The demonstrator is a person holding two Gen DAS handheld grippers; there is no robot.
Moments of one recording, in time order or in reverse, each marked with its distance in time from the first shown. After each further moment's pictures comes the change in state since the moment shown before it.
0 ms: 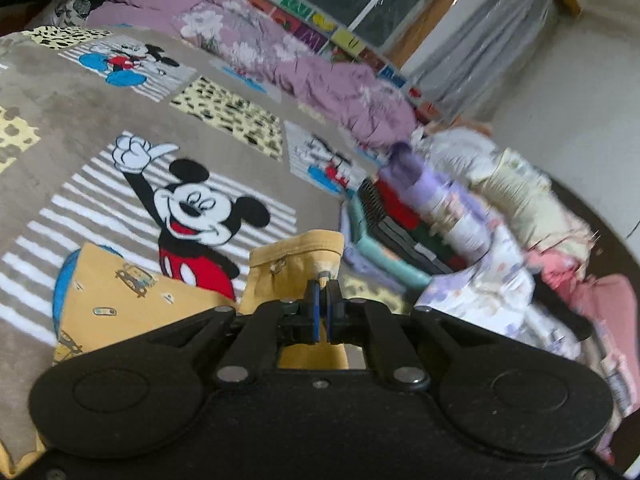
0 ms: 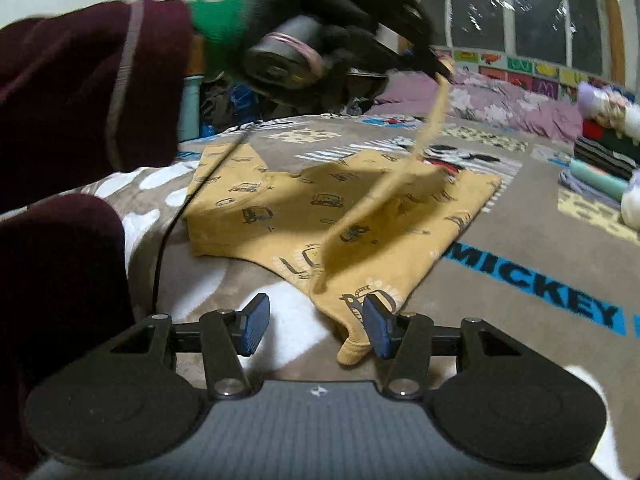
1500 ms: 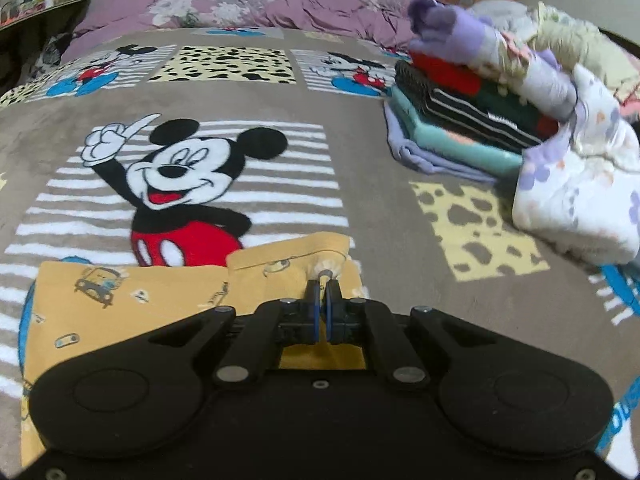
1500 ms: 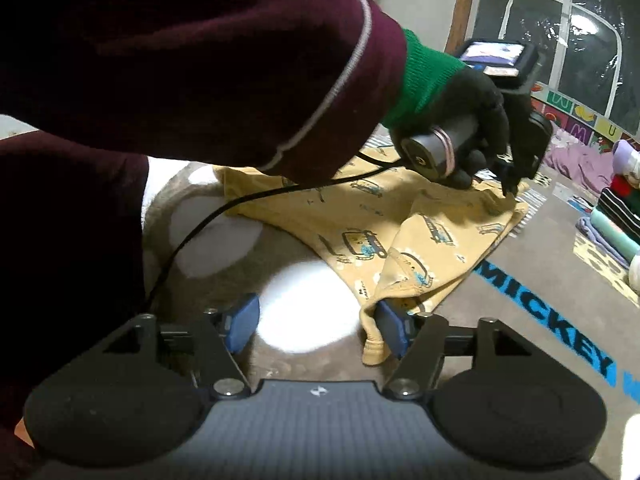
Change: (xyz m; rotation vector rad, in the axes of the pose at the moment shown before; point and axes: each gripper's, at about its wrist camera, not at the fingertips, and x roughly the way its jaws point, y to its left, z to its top) left arm 0.112 -0.027 -0.040 0.360 0.183 0.241; right arm 0.009 0.028 0.001 -0.208 0.079 0.001
